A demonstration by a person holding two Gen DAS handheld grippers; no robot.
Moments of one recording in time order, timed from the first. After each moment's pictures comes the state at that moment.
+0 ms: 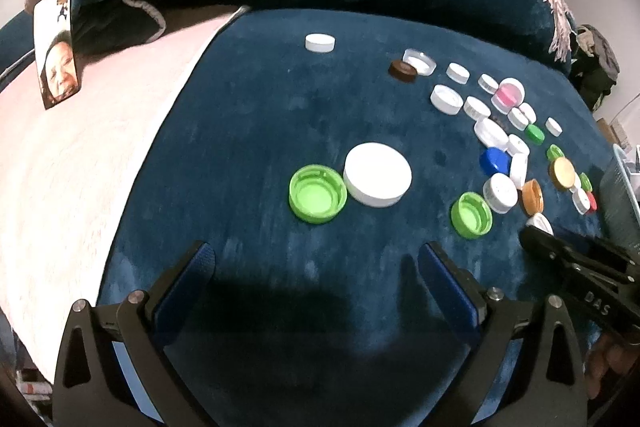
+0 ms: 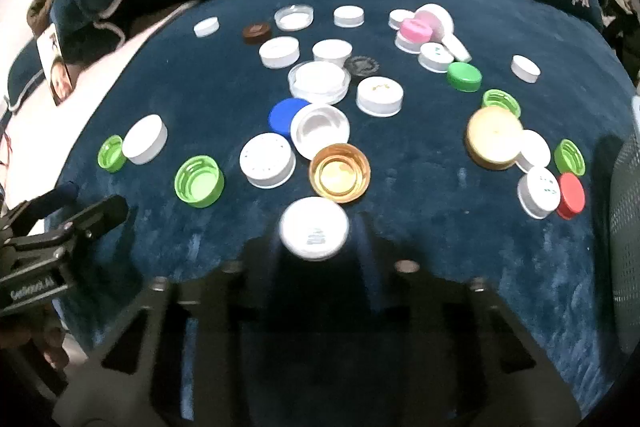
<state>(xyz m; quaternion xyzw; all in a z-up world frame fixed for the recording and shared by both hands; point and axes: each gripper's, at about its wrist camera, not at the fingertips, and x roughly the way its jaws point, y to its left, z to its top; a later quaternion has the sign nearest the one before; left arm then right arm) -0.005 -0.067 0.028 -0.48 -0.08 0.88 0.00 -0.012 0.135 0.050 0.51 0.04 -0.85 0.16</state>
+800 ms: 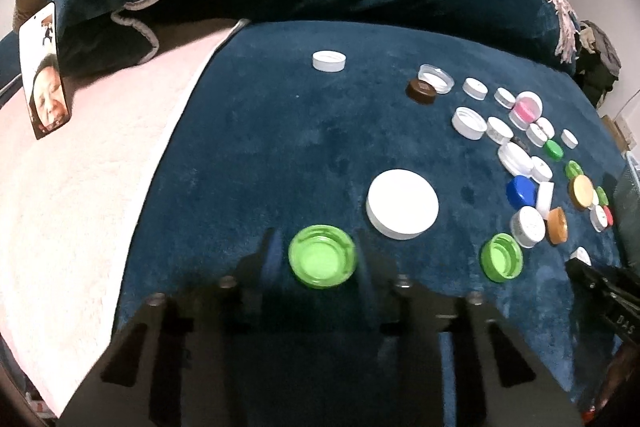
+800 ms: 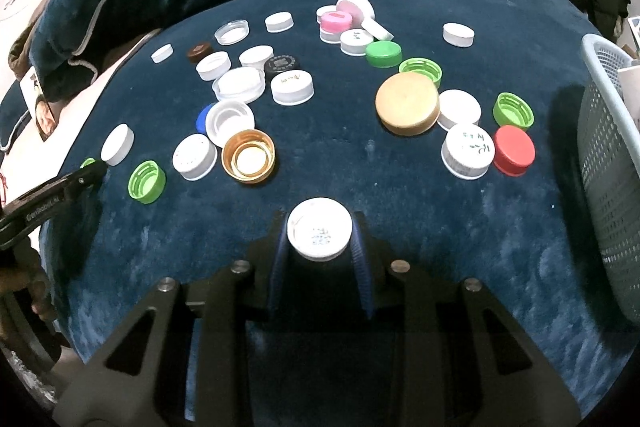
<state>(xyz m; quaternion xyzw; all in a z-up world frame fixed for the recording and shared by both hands) -0.034 -0.075 0.023 -0.47 -0.07 0.88 0.00 -0.009 0.180 0.043 0.50 0.01 -0.86 0.12</state>
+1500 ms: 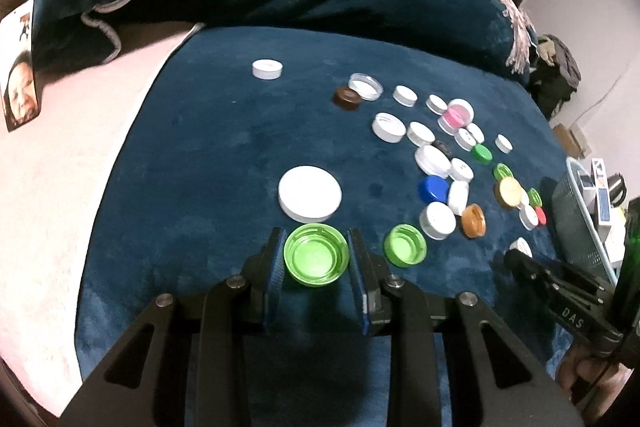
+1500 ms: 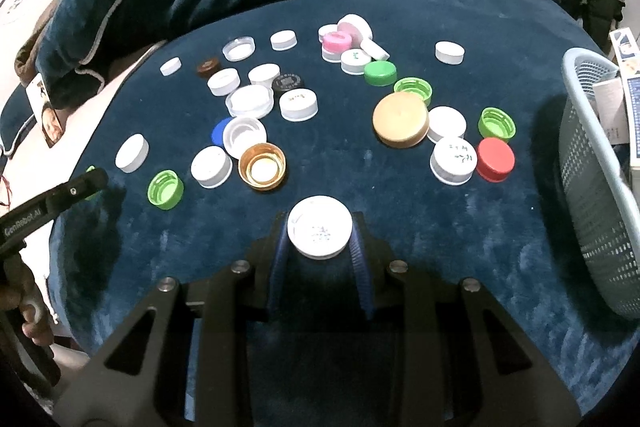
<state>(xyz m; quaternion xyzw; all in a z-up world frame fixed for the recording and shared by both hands) -0.014 -0.051 0.053 -0.46 -0.12 0.88 0.08 -0.005 0.180 0.065 0.49 0.00 -0.87 0.12</state>
